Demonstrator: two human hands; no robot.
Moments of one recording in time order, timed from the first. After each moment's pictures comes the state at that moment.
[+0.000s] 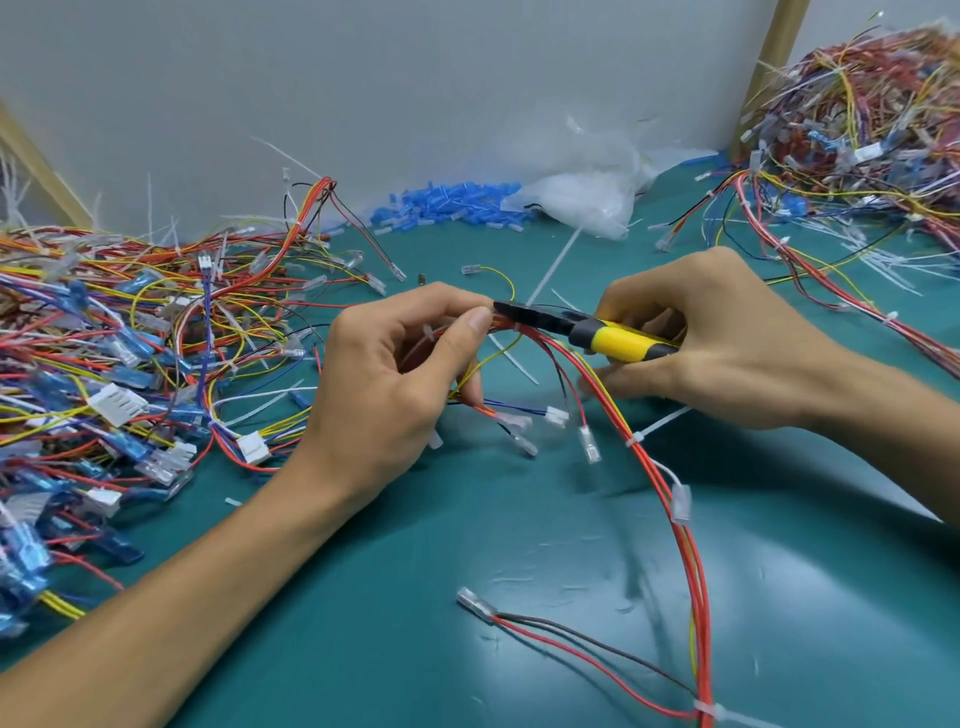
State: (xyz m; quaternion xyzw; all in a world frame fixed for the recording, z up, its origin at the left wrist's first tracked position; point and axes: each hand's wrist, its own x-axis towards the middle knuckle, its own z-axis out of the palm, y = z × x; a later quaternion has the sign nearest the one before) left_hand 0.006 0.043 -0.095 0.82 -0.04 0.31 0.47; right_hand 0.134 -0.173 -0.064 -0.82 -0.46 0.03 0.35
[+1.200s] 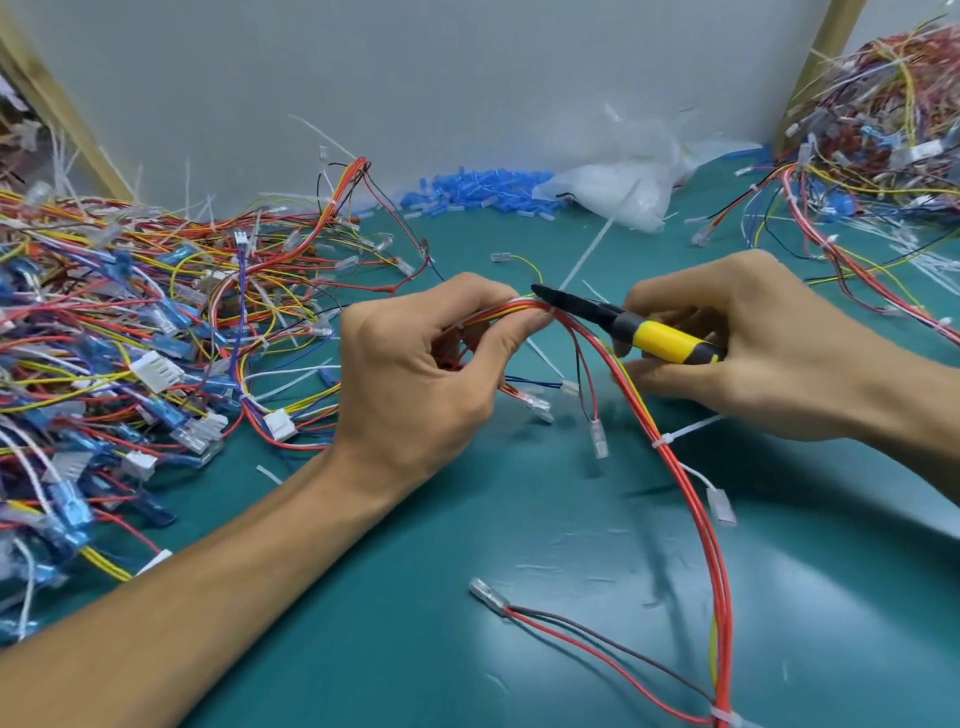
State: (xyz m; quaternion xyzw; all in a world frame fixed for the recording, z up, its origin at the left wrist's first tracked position) left_hand 0.002 0.033 -0.095 0.84 -0.02 0.45 0.31; right_hand 0.128 -0.175 -0.064 -0.79 -0.51 0.05 0.33
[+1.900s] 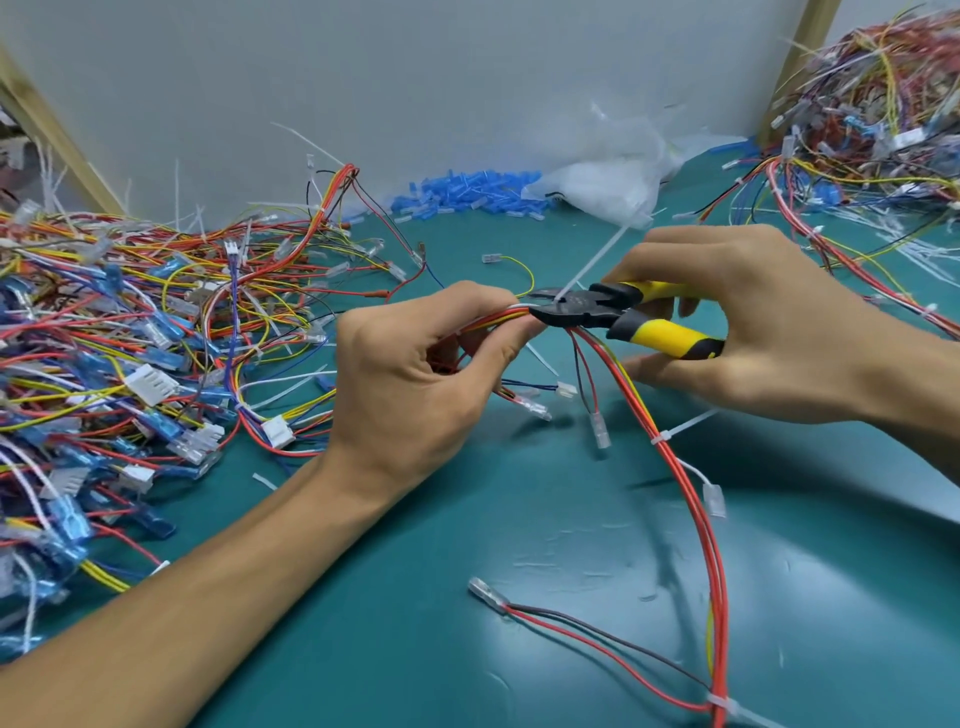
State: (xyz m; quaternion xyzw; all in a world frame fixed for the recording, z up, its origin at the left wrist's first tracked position) left_hand 0.002 0.034 -0.094 0.84 -0.05 0.44 0.31; right_hand 0.140 -0.180 -0.059 -0.79 -0.56 -0.06 0.26
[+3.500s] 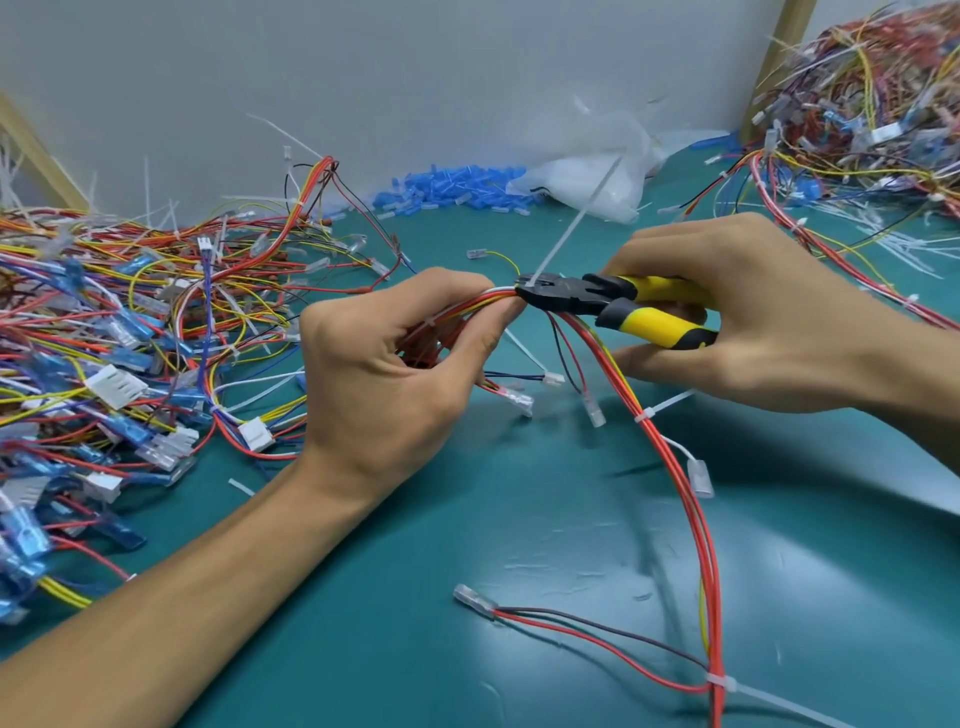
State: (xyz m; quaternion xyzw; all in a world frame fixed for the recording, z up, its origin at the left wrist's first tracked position) left_hand 0.013 0.052 -0.112 0.83 -0.05 0.44 0.34; right_hand 0.135 -0.178 -0.057 -0.79 -0.55 -0.06 0.26
